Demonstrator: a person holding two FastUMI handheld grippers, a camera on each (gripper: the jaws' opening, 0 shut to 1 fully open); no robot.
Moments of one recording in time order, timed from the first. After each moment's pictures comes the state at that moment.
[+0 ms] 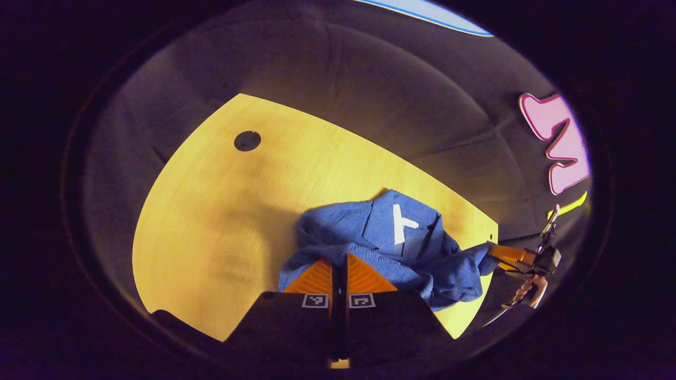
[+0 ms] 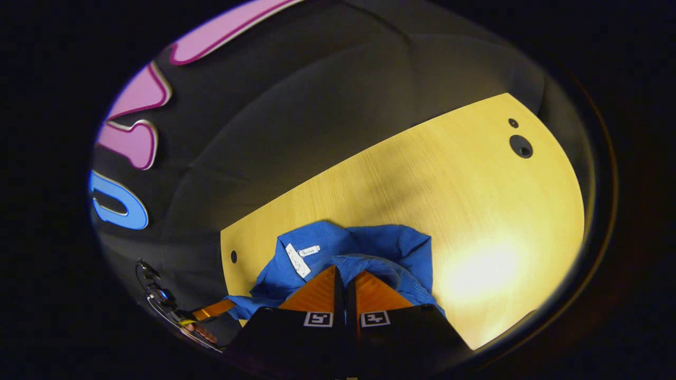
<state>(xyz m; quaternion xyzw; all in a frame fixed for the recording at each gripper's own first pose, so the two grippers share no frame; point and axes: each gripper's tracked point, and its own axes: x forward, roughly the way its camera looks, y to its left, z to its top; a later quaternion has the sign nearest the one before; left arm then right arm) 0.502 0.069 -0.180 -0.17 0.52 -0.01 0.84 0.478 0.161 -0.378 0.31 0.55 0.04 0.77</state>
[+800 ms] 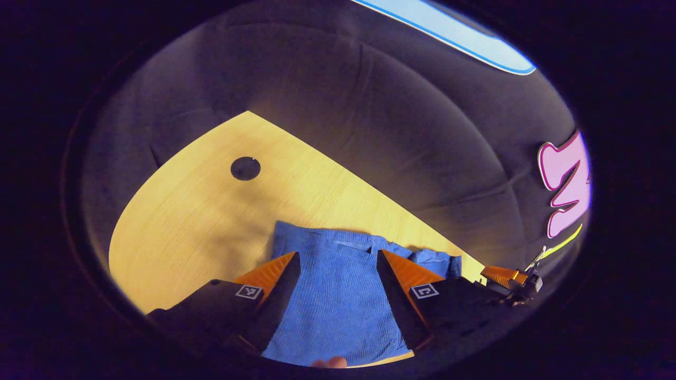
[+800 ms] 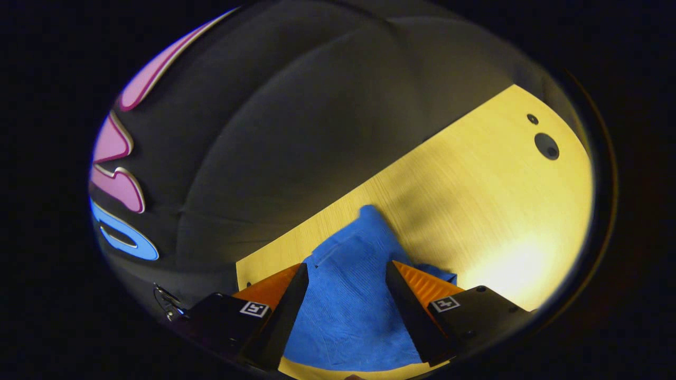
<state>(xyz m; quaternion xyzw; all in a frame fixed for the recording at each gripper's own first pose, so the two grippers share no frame) 0.543 0.078 -0.171 -0.20 0.42 0.01 0.89 0.526 0.149 -0.386 0.33 0.46 0.04 0.82</state>
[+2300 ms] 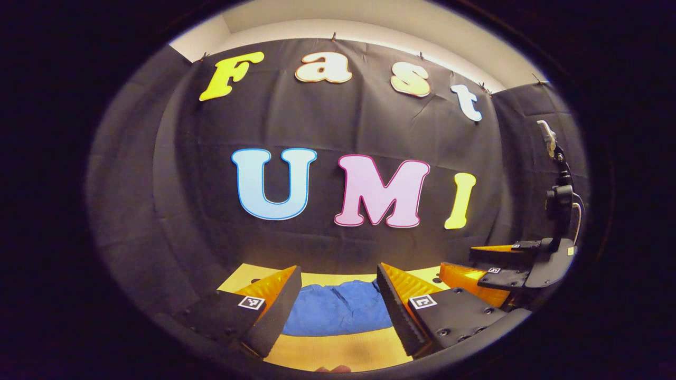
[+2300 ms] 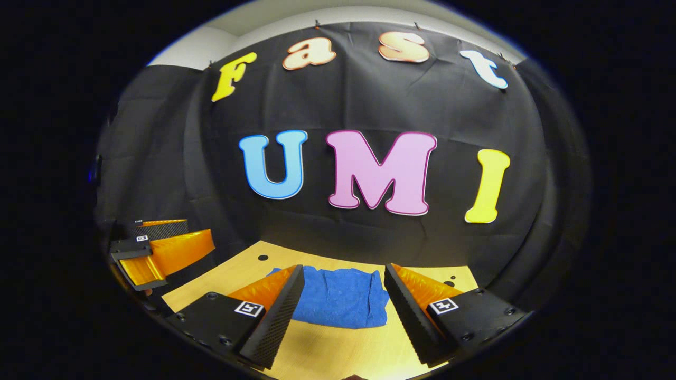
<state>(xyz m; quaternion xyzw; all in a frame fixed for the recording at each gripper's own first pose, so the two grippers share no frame) 0.127 -0.061 0.055 0.06 0.03 -0.07 1.00 0.149 0.168 -0.047 -0.02 0.12 0.16 0.98</state>
